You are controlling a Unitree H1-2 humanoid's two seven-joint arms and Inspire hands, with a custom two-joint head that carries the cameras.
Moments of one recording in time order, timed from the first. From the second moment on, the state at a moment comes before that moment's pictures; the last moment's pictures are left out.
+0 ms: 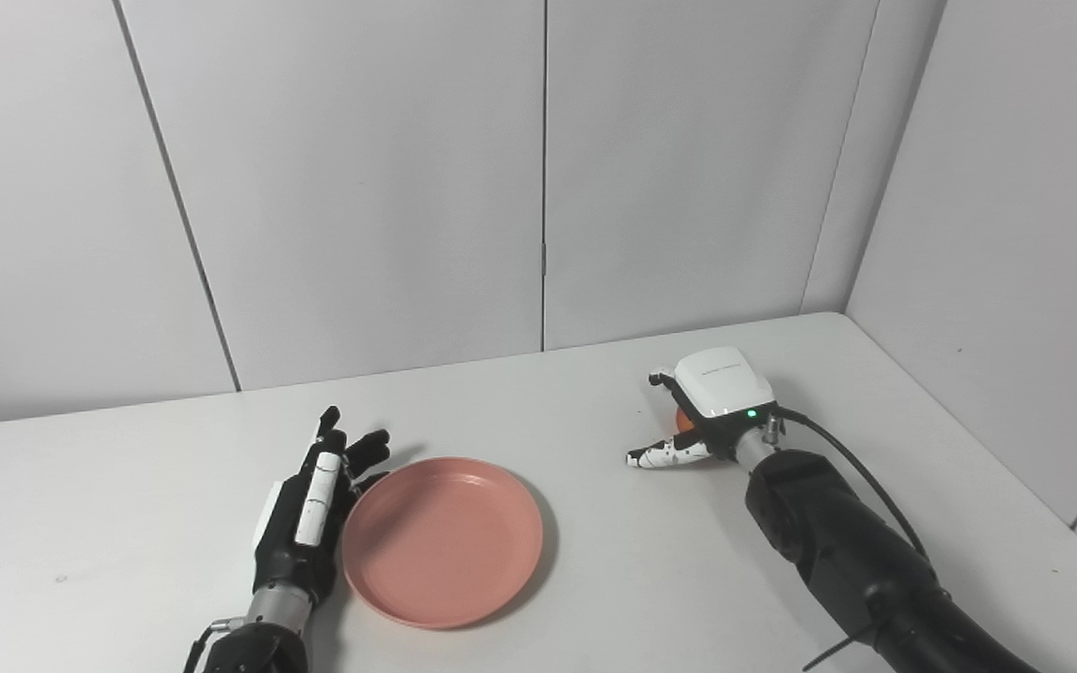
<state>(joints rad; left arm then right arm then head) -0.43 -0.04 0.02 0.47 -0.15 -0.03 -0.15 -0.56 -0.46 0.32 0.48 -1.08 0.15 -0.03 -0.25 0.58</state>
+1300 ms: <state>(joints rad) -0.43 -0.04 0.02 0.47 -0.15 -0.01 -0.17 -0.54 -0.48 0.32 0.46 -0.88 0.23 -0.08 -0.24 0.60</state>
